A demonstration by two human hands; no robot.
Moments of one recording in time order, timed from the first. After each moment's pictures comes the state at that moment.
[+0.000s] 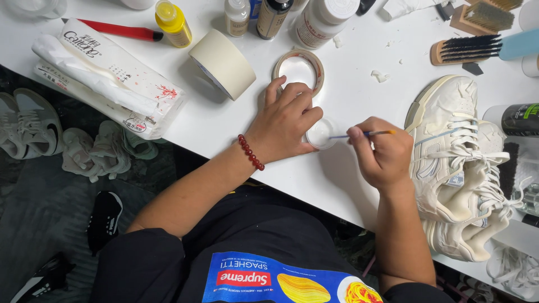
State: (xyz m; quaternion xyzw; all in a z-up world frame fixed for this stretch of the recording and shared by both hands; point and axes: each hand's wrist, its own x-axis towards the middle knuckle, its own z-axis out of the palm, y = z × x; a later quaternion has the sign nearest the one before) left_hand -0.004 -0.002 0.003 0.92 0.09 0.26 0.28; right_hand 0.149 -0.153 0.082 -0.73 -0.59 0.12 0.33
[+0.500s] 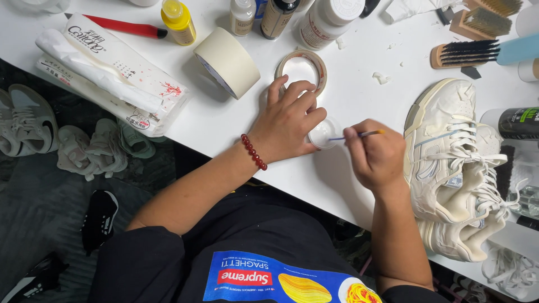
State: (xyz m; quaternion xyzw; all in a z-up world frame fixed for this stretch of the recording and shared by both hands) left_hand -0.005 -0.003 0.003 0.92 0.10 0.26 0.28; right_hand 0.137 -0.147 0.080 -0.72 -0.62 0.07 0.30
